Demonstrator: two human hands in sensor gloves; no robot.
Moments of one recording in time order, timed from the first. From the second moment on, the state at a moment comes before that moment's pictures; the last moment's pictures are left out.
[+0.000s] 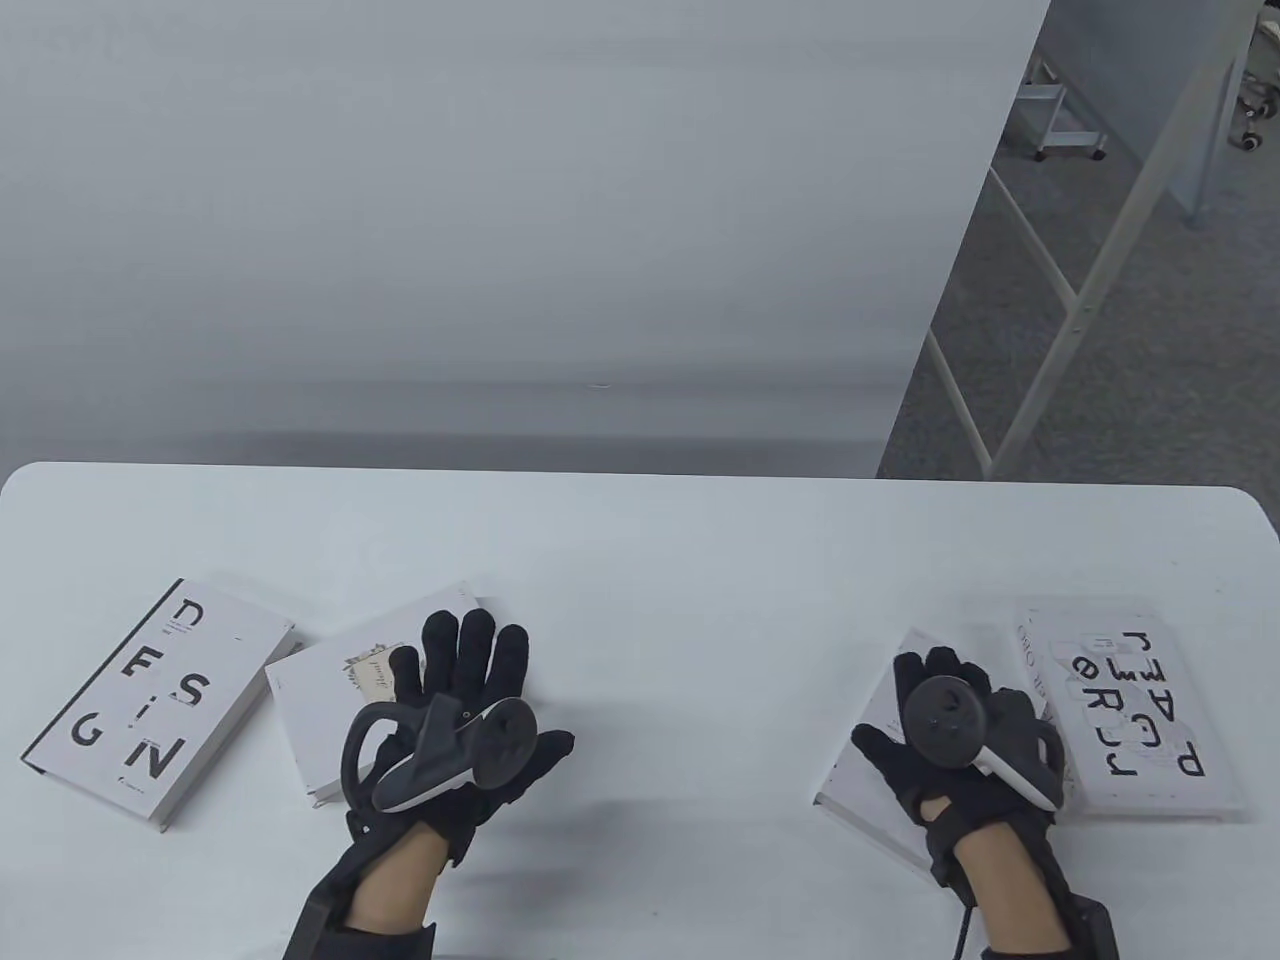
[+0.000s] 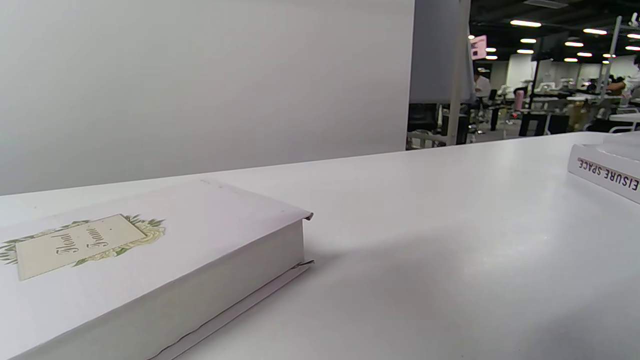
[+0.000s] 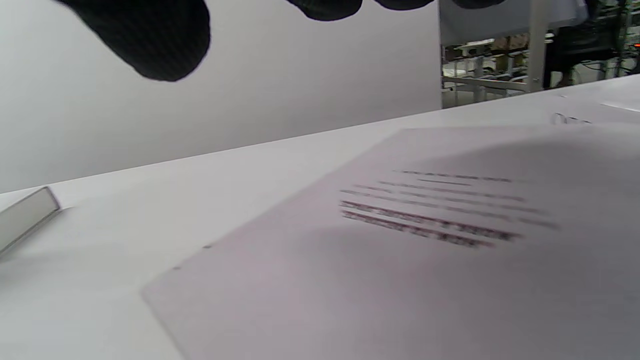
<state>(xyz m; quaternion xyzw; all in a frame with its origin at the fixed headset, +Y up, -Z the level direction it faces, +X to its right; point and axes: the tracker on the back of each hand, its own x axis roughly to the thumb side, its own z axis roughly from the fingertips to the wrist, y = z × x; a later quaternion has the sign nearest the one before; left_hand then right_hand) -0.173 -0.703 -0.321 -0.02 -0.14 -0.04 0.99 0.278 -0.727 -0.337 0.02 0.06 0.99 0.11</state>
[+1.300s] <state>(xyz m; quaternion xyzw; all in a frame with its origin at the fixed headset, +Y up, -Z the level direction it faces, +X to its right) -0.164 -0.715 -0.324 -0.05 -0.15 -0.04 0.99 0.233 -0.782 -0.342 0.12 0.17 0.98 0.08</state>
